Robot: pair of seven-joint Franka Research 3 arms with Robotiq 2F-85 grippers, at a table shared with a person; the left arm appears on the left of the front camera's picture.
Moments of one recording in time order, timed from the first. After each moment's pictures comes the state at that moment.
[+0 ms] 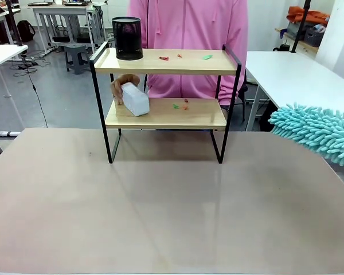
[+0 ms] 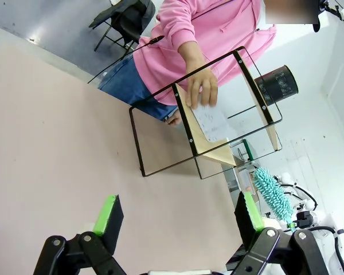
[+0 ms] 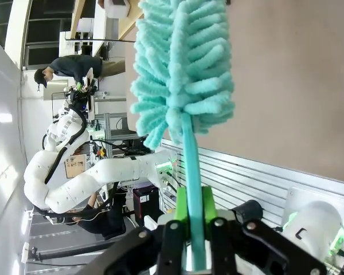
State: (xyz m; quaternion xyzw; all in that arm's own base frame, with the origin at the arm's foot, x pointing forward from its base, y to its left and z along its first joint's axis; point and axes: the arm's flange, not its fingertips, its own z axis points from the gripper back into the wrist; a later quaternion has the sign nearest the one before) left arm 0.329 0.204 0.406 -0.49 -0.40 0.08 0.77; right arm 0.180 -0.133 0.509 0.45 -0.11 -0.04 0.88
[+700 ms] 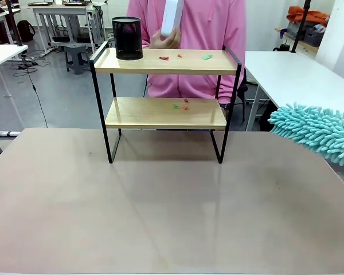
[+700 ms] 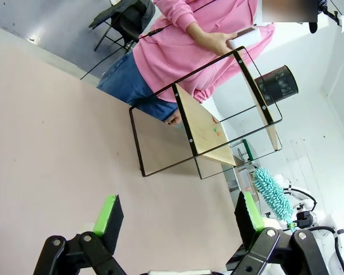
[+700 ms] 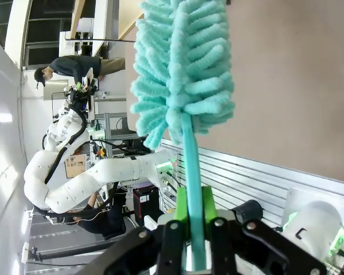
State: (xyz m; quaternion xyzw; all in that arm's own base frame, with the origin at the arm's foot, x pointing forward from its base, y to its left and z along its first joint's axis) left arm 0.329 0.204 0.406 -0.49 -0.40 0.08 0.77; right arm 0.180 -0.133 0.509 0.45 -0.11 -0.04 0.88
